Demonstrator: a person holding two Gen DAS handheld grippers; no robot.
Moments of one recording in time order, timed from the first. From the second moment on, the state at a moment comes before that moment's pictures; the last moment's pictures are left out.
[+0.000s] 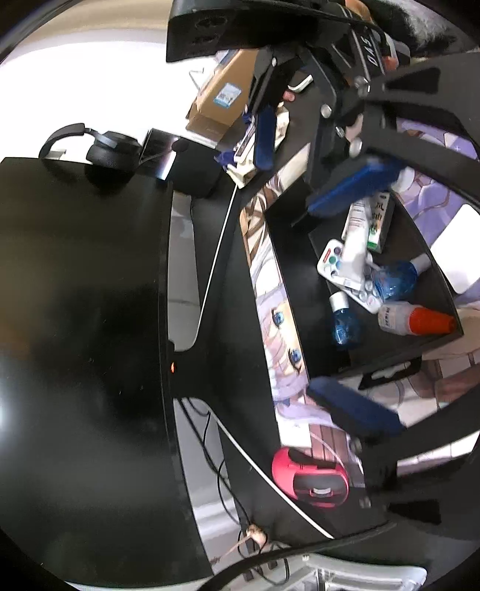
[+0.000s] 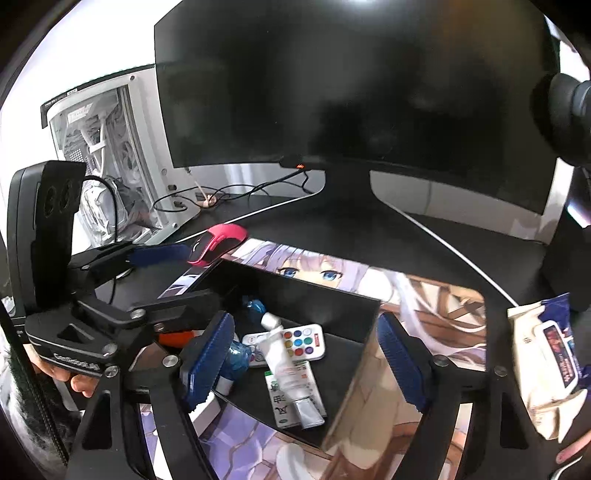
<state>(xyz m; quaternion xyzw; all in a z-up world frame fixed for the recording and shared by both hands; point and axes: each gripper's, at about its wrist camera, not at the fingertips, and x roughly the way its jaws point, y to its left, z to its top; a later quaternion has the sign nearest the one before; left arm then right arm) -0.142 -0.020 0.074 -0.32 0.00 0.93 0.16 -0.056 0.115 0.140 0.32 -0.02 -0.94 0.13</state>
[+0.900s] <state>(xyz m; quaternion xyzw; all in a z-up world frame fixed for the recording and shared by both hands) -0.073 -0.053 0.067 -0.32 0.02 0.94 0.07 -0.006 0.107 0.141 0.30 0.00 -0.95 0.12</state>
